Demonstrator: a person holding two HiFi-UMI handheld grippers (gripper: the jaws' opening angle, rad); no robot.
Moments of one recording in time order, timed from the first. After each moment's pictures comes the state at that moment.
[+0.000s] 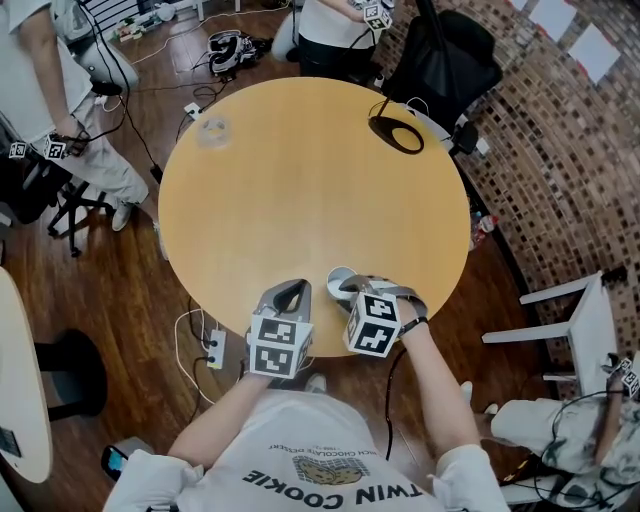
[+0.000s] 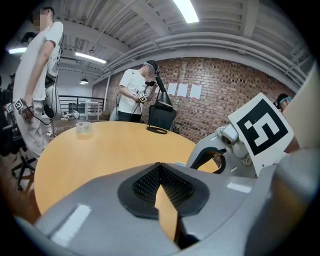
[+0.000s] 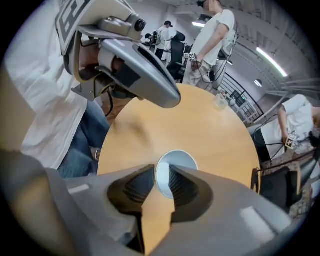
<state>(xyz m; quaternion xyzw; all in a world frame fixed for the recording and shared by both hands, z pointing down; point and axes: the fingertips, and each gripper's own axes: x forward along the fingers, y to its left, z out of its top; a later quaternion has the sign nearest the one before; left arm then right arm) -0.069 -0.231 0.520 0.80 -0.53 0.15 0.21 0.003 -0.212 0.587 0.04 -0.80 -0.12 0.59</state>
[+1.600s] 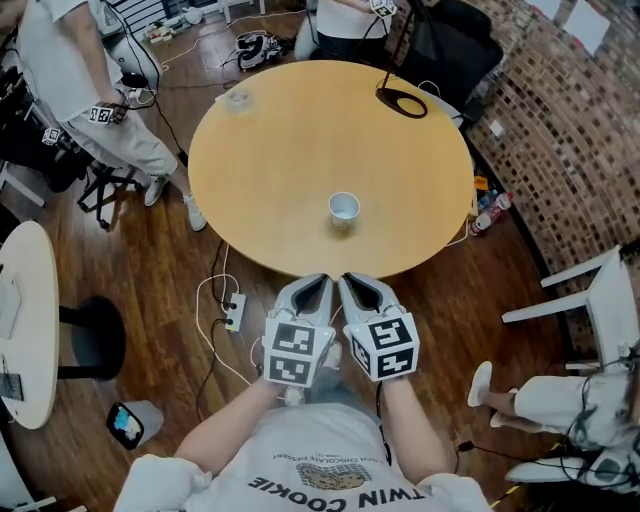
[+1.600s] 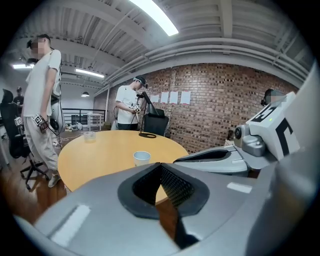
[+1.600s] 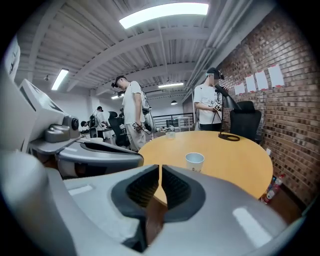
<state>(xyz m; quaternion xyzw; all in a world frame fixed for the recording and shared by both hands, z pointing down) 0.004 -0.042 0.480 0.80 -0.56 0.13 0.16 0.037 -0.051 0.493 0.38 -0.90 0.13 0.18</state>
